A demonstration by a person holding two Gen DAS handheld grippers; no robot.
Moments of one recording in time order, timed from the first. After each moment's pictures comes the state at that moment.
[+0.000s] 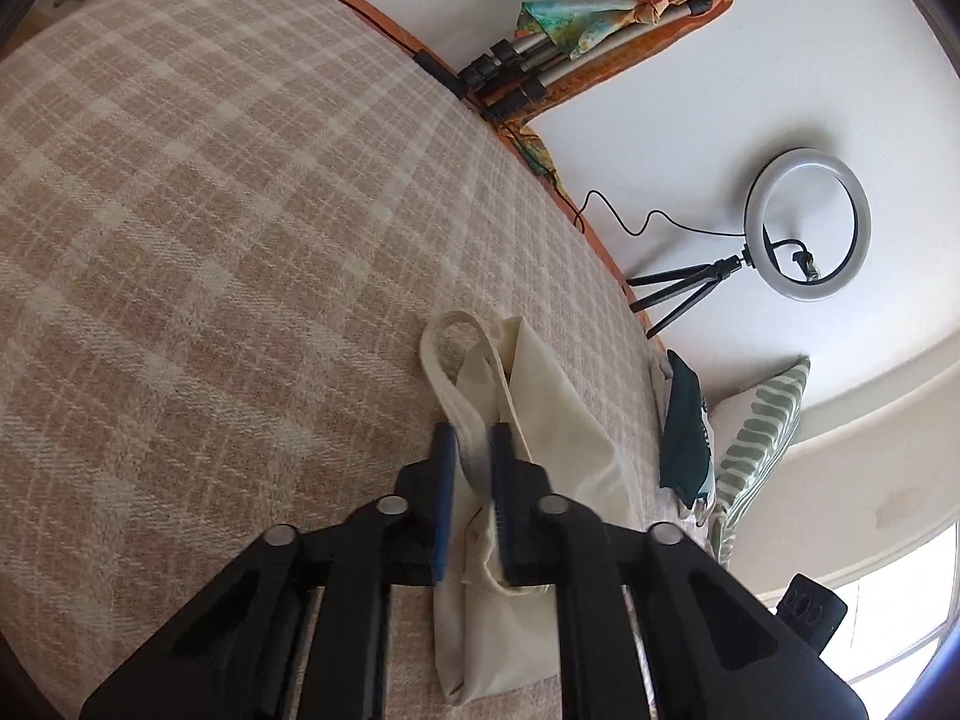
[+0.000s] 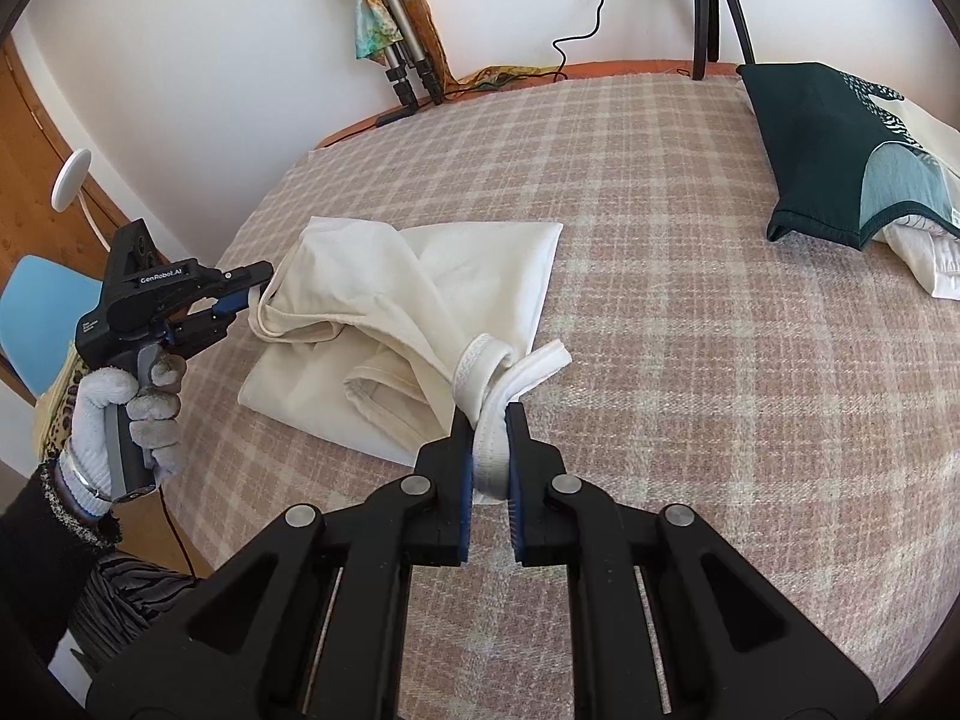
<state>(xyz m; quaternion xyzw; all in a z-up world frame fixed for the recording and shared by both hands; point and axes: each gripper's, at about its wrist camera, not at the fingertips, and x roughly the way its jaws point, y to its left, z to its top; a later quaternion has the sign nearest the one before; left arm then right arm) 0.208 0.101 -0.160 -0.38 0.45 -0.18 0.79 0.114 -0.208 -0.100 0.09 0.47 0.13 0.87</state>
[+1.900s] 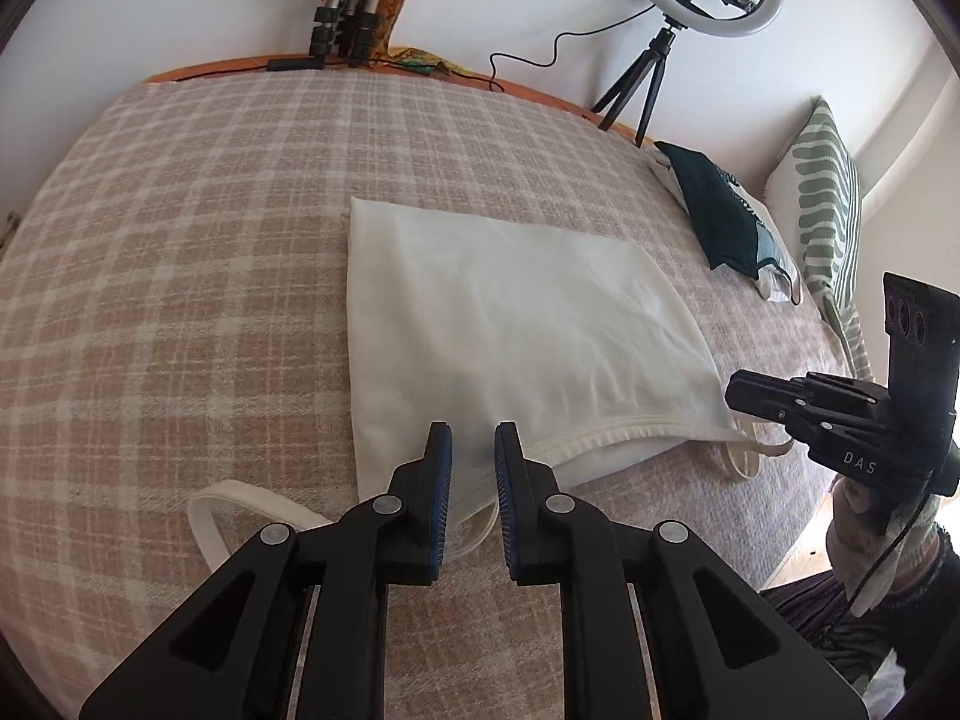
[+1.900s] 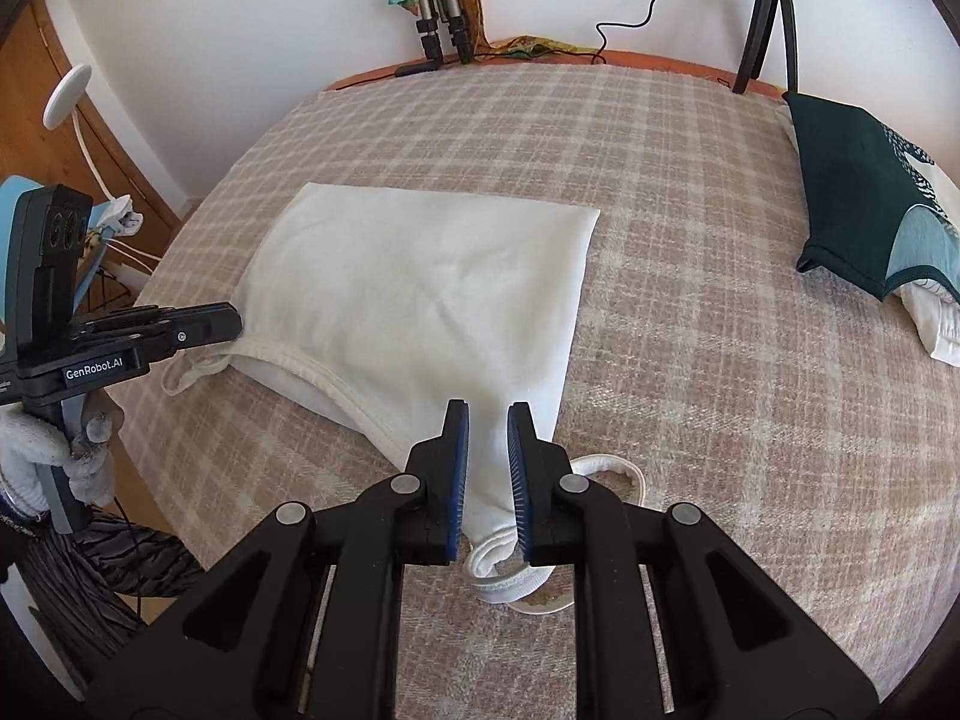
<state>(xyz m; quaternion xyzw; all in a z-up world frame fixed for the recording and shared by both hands) 0.132 0.020 -0.129 -0.08 0.49 -0.21 0.84 0.122 -0.174 -0.108 0.00 0.51 0.13 0.85</state>
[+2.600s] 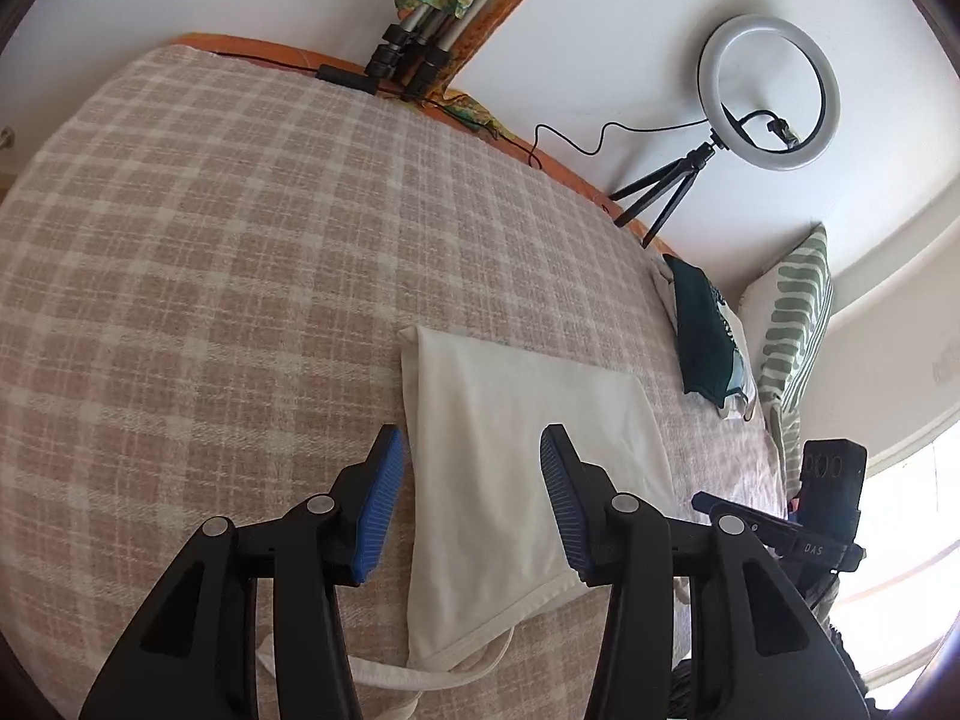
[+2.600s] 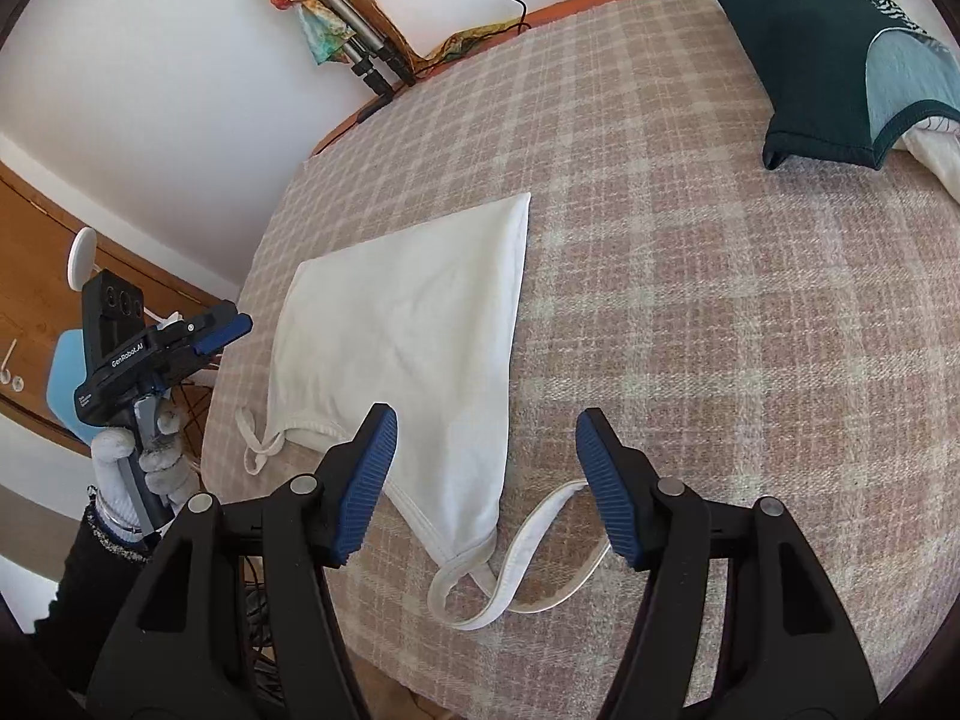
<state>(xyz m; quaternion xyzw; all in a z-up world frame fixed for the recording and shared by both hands) 0.204 0.082 -0.113 -0.24 0.48 -0.23 0.81 0.140 -0.241 -0.116 0.21 0.53 0.16 0.81</state>
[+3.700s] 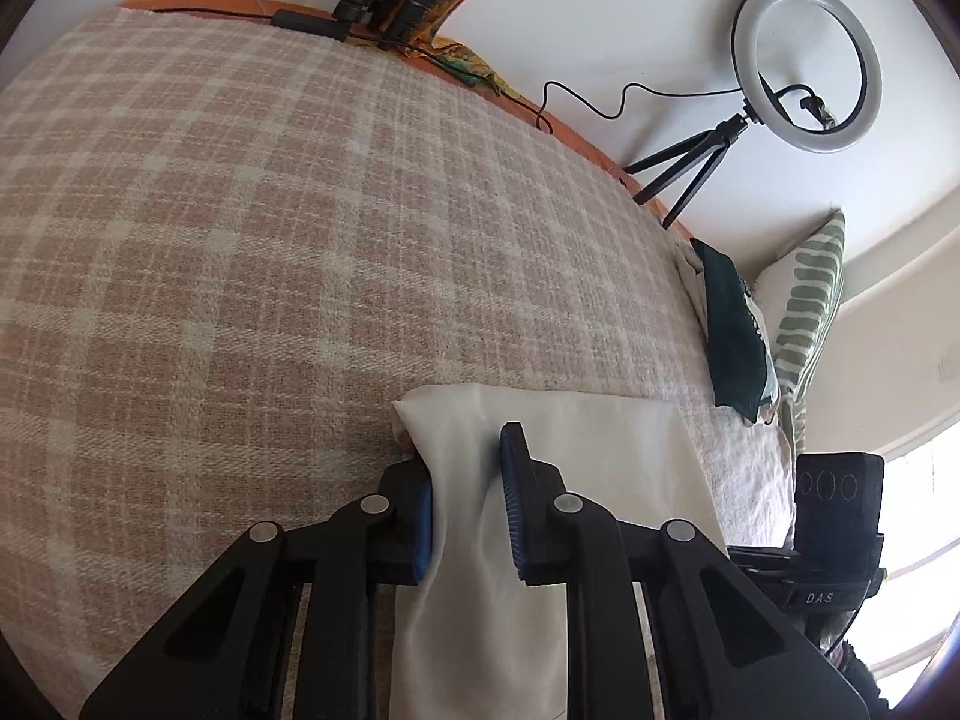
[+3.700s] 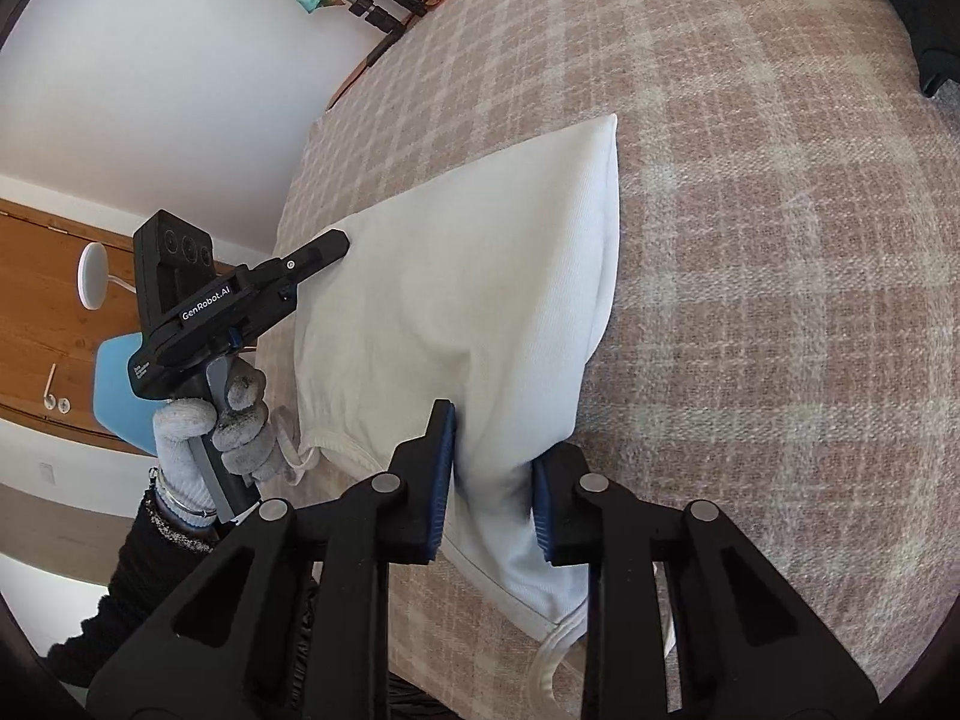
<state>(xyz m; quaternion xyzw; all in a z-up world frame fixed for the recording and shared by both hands) 0.258 0.035 -0.147 -0.20 0.51 -0.25 0.80 0.181 -0.203 -0.157 0.26 0.58 0.20 0.75</state>
